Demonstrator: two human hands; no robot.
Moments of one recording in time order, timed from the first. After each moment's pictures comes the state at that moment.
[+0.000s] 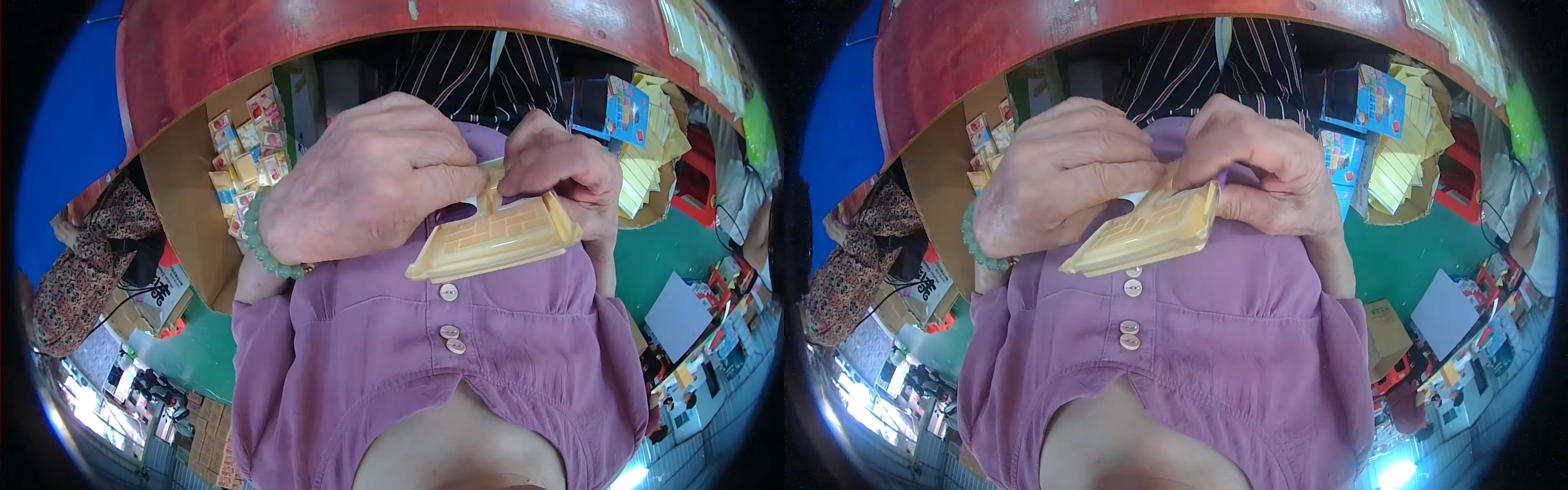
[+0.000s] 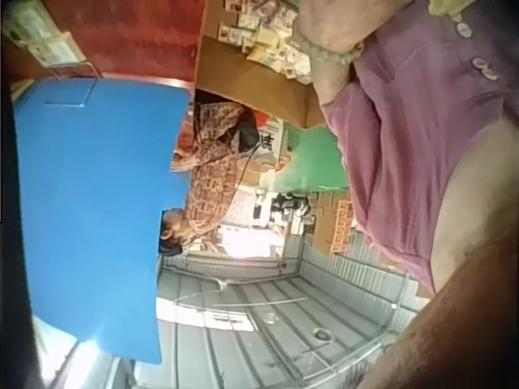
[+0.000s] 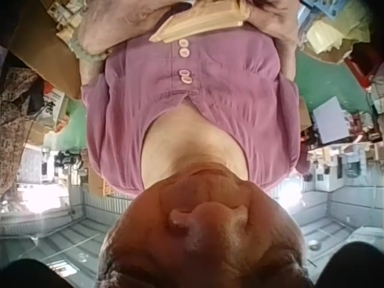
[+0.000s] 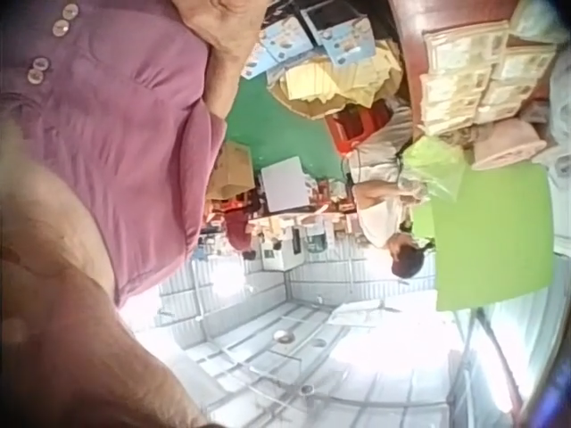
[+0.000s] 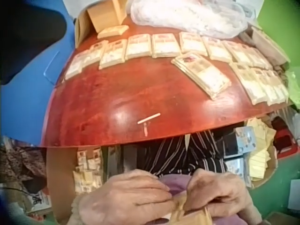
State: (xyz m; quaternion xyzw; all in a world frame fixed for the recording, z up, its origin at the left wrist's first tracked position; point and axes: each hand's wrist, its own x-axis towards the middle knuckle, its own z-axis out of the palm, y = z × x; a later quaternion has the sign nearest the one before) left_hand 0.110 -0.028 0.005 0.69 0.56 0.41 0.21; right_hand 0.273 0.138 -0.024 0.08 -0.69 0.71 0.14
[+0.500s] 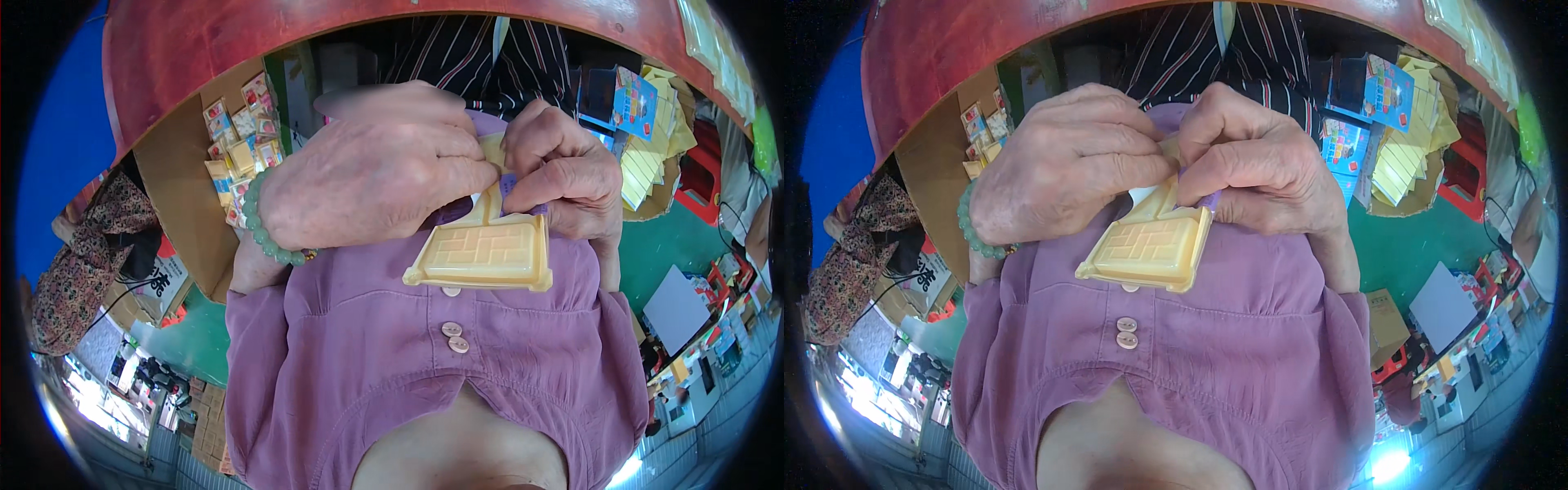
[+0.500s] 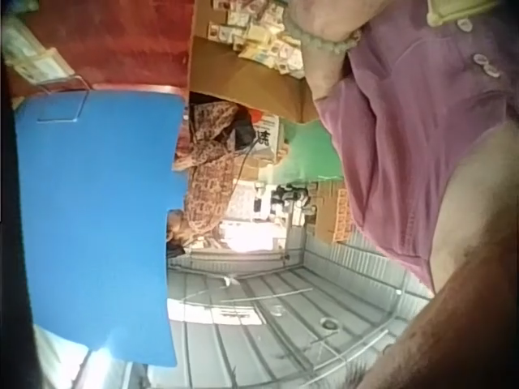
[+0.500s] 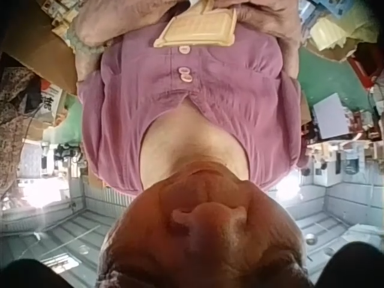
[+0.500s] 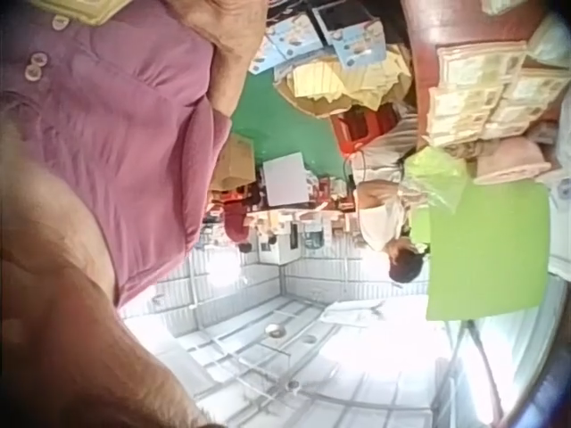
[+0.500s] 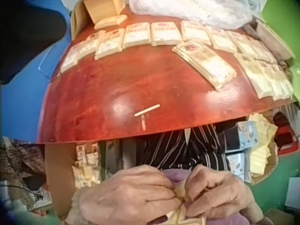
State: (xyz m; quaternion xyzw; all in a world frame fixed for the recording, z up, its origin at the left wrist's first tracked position) left_hand 0.113 -0.017 -0.002 0.71 0.54 0.39 0.24; right_hand 0.275 0.137 -0.025 0.07 -0.71 0.69 0.12
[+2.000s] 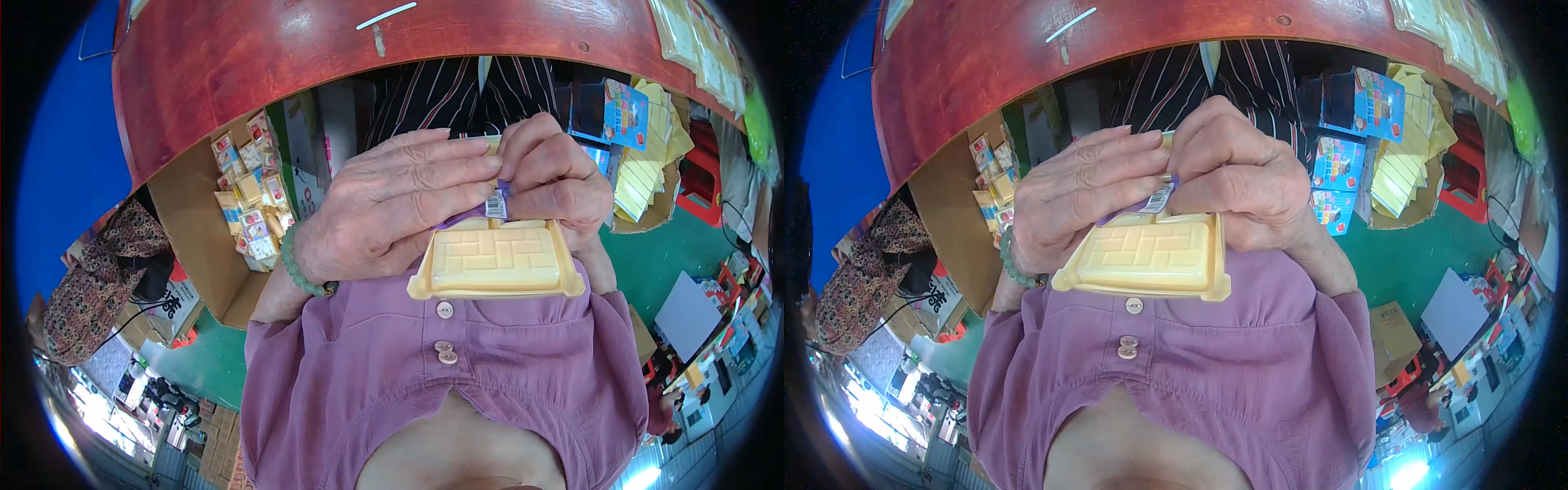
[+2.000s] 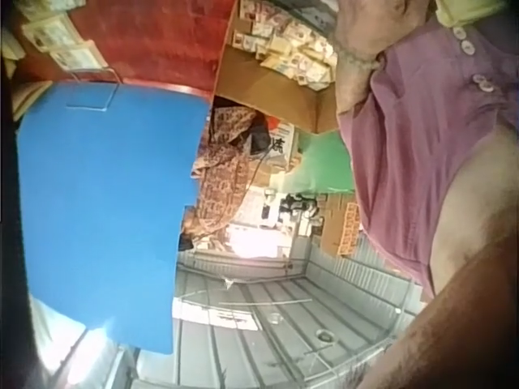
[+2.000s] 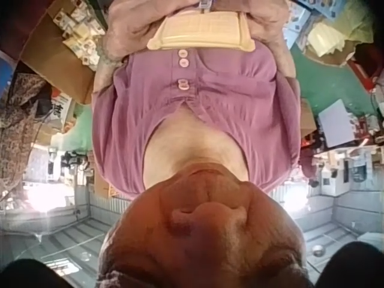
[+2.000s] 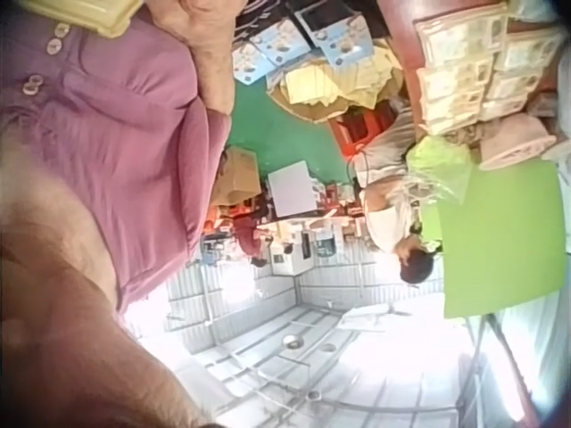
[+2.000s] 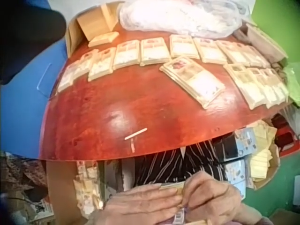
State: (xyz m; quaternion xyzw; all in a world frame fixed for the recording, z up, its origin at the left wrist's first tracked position) left_hand 0.123 -0.018 -0.013 0.63 0.56 0.49 0.22; right_hand 0.263 0.146 -0.038 0.12 -0.71 0.63 0.29
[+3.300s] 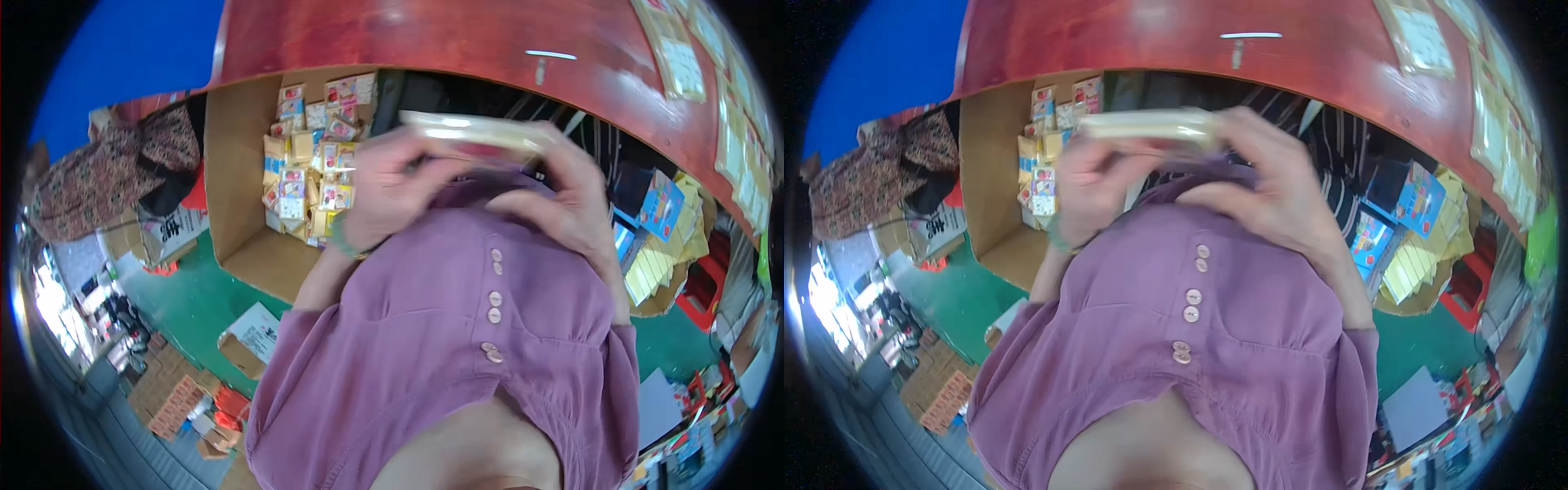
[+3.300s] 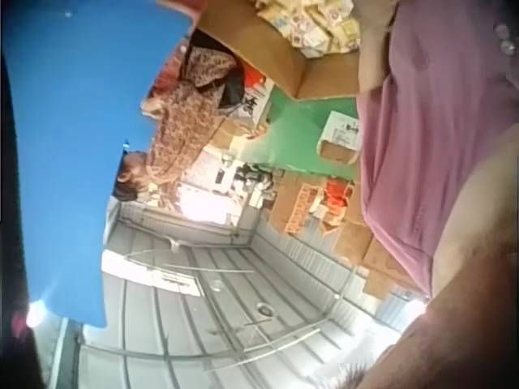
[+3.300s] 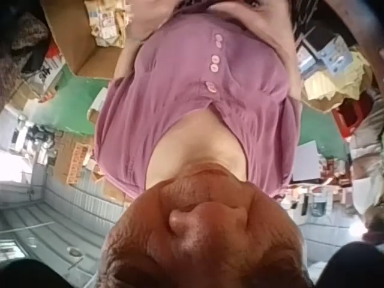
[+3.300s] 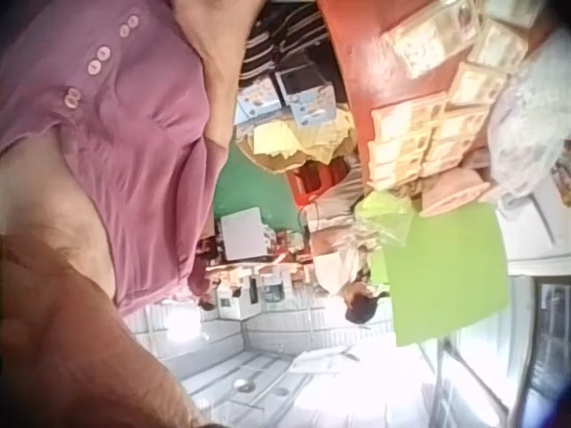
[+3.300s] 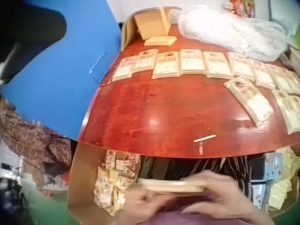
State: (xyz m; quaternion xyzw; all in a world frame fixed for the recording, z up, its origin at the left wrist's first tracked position) left_hand 0.122 -0.082 -0.039 0.33 0.71 0.61 0.13; right_hand 0.211 0.115 -0.022 0.03 -0.79 0.61 0.03
